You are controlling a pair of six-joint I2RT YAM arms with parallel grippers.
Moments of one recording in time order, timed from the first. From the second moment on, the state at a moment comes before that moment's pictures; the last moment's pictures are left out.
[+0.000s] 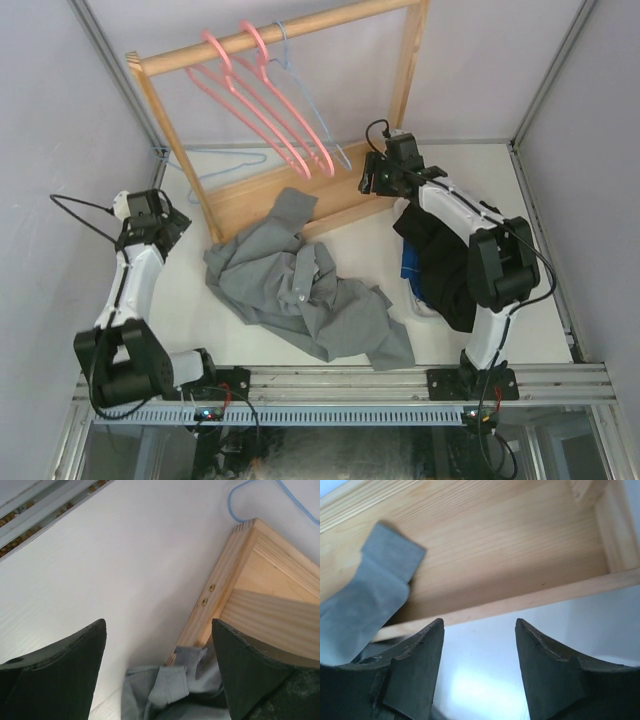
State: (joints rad) left arm 0.22 1.20 0.92 -0.49 -0.29 -0.68; right arm 0.36 1.91 1.52 -0.34 -0.03 0.39
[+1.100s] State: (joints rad) left arm 0.27 2.14 1.68 -0.49 -0.11 -0.78; right arm 0.50 1.51 1.16 -0.28 -0.27 0.48
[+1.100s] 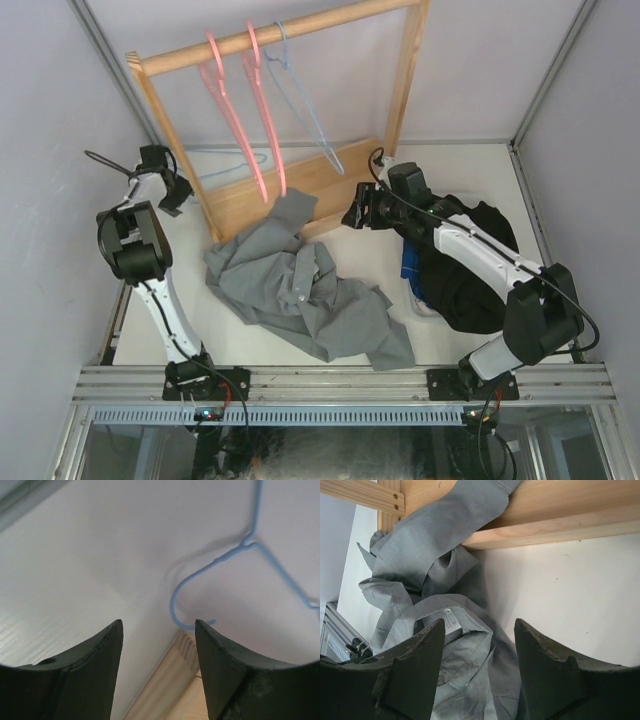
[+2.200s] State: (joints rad) left arm 0.27 2.44 2.15 -0.83 -0.12 -0.70; right arm 0.43 1.57 1.14 -0.30 -0.38 0.54
